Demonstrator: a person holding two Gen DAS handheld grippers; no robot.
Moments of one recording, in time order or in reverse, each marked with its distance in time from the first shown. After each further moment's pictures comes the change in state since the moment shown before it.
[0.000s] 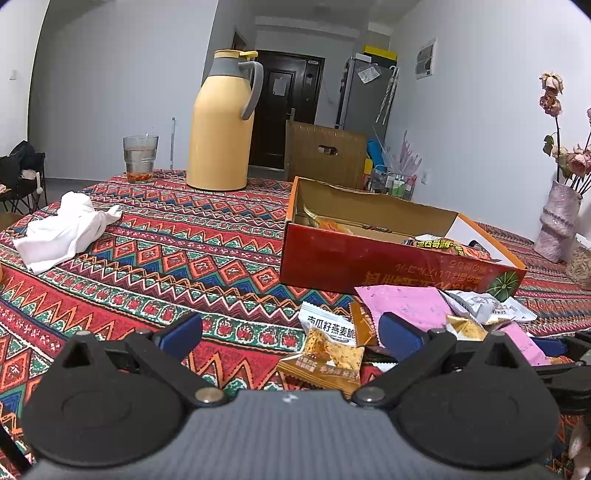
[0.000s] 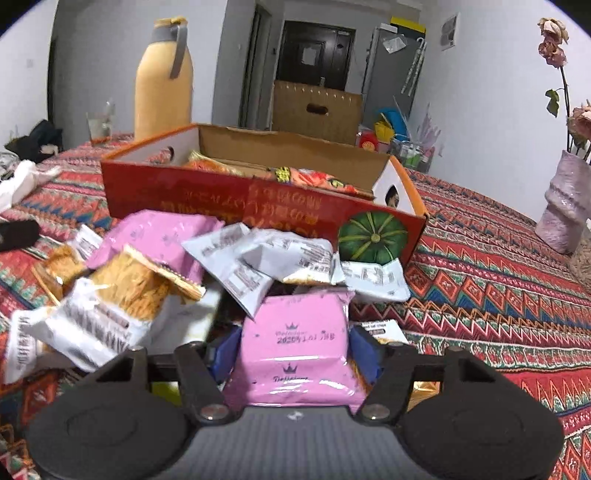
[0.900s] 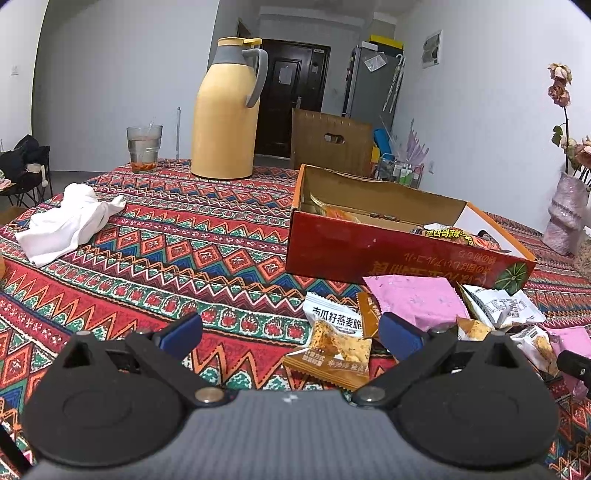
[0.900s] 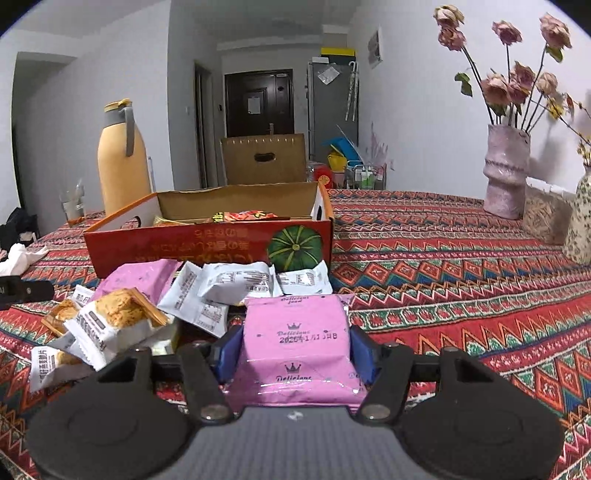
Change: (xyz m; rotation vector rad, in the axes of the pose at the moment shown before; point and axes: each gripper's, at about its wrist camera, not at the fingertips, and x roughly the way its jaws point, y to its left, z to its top) left arm 0.008 -0.001 0.001 0.003 0.046 0.026; right arm -0.061 -0.049 -0.043 0.240 -0.168 -0.024
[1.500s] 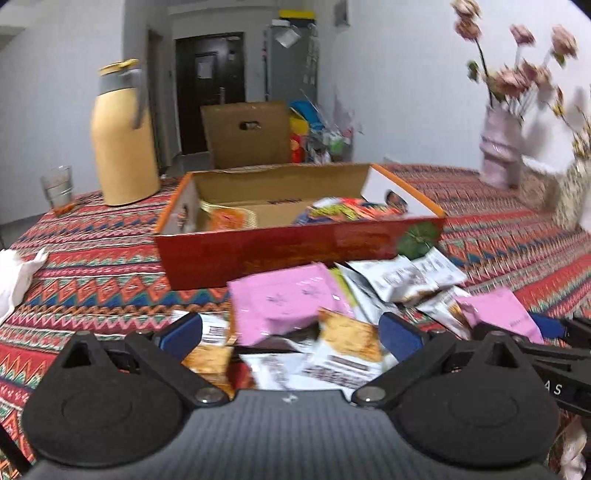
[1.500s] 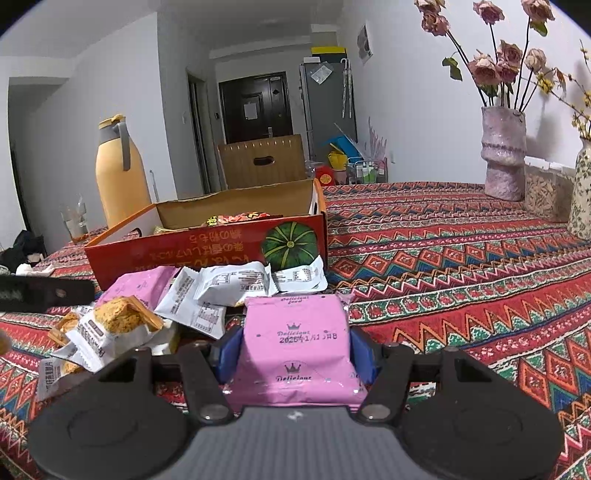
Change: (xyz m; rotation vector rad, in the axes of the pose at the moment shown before) left arm -0.008 -0.104 0.005 0.266 0.064 -0.130; right arm 0.004 -0.013 -0.006 0.075 -0.007 0.040
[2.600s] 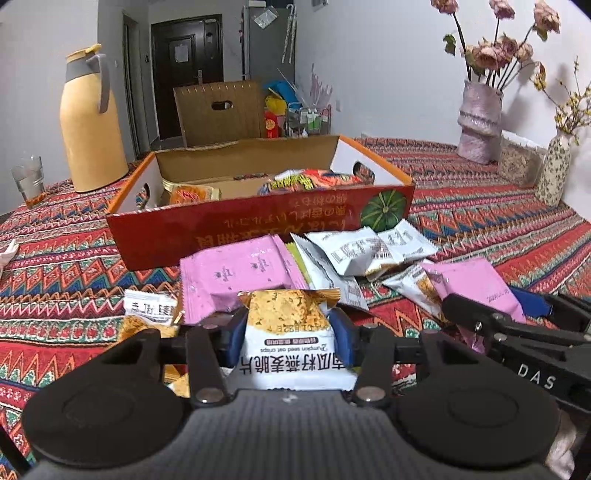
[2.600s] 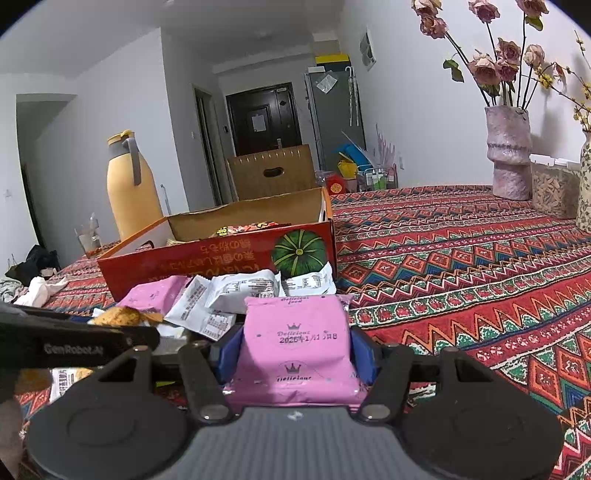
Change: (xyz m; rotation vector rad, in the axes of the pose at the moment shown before) left arm 0.008 -0.020 -0.006 0.012 0.050 -0.056; right arm -0.003 -0.004 -0.005 0.023 -0.041 0.045
